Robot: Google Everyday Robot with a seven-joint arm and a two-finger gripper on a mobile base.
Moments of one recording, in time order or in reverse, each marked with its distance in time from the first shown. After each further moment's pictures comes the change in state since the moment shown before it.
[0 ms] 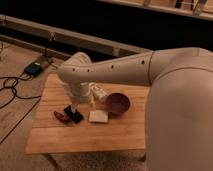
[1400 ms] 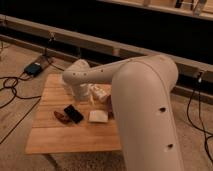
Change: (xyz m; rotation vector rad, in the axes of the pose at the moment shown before) arm -0.076 0.004 0.096 0.030 -0.006 0.006
